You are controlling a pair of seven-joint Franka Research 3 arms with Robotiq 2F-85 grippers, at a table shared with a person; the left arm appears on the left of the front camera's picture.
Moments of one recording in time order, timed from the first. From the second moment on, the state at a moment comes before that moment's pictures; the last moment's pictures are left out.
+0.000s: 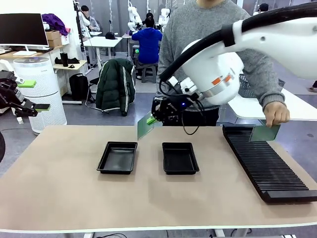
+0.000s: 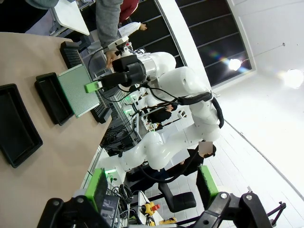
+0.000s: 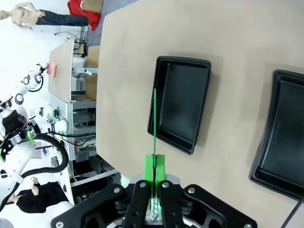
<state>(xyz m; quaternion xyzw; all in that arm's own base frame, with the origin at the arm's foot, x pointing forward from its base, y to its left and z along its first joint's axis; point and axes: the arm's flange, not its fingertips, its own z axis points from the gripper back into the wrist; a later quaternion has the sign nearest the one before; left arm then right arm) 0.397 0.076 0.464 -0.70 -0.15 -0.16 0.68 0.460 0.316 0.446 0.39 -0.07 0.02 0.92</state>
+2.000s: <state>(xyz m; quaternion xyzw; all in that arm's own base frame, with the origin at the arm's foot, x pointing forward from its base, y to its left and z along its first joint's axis) 0.397 0.076 0.464 -0.70 -0.15 -0.16 0.68 0.482 0.425 0.364 0.39 -0.06 -0.05 0.92</state>
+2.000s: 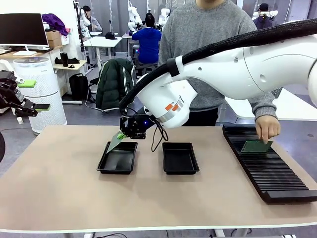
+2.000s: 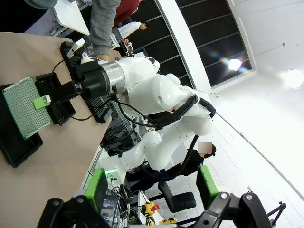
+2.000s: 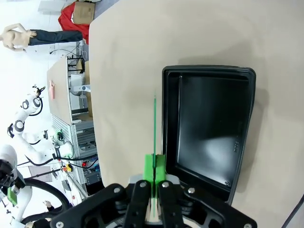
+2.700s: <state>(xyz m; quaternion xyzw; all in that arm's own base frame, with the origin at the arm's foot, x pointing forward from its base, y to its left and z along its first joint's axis) 0.397 0.076 0.464 -0.70 -0.15 -0.16 0.68 0.484 0.426 0.356 0.39 -0.06 -0.05 0.92</state>
